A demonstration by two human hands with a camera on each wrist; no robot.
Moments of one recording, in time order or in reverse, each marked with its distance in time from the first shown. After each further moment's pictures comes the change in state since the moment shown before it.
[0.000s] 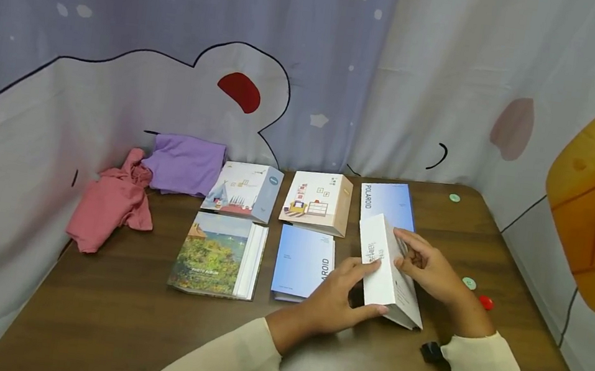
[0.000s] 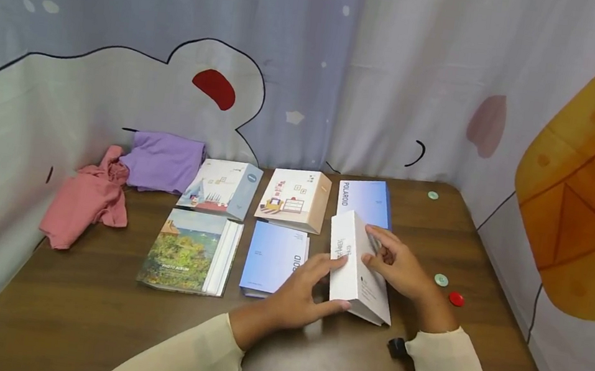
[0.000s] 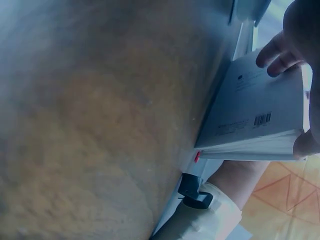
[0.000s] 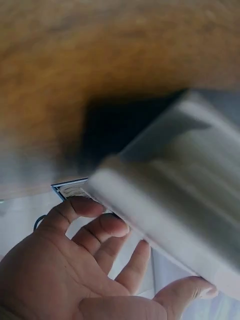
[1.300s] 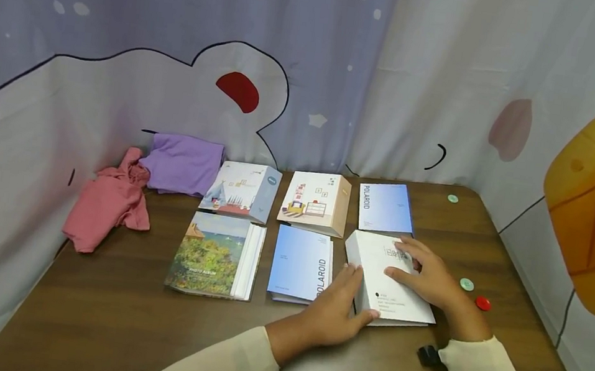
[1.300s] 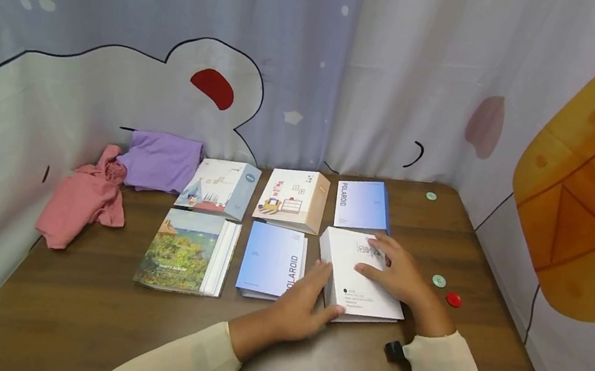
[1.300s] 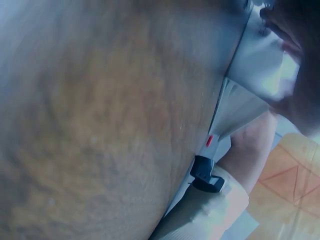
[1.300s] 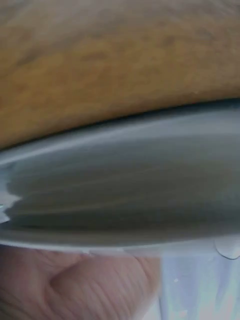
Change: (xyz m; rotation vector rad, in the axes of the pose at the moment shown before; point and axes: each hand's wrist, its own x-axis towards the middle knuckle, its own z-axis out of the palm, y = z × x) left_hand -0.010 0.002 0.015 0.188 -0.159 -0.224; right_hand -0.002 0.009 0.007 -0.354 0.015 0.246
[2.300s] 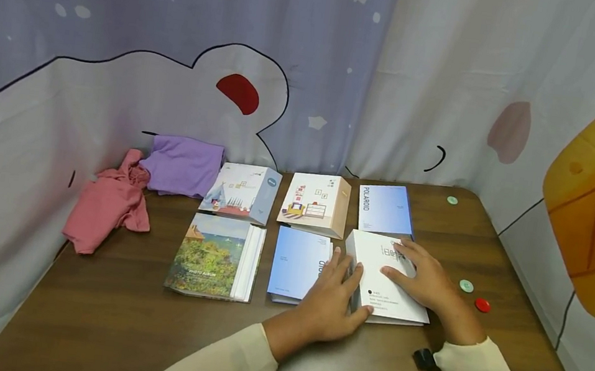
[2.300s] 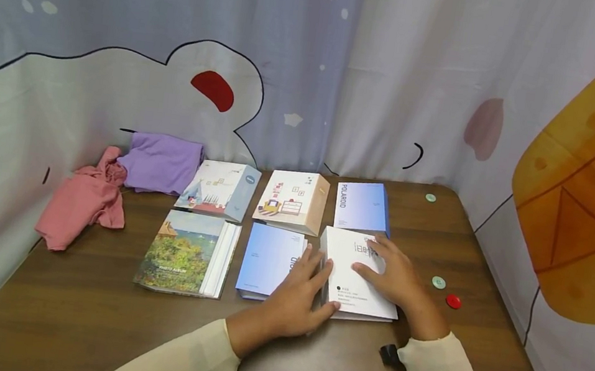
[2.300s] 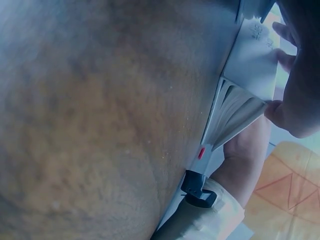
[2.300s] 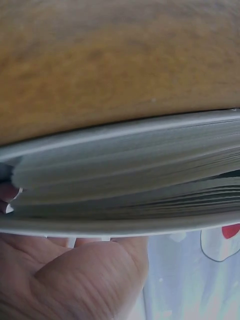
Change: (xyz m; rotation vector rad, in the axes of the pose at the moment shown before) left_hand 0.005 -0.001 -0.010 0.266 -0.001 -0.030; right_hand 0.000 -0.010 0.007 -0.157 -0.015 0.085
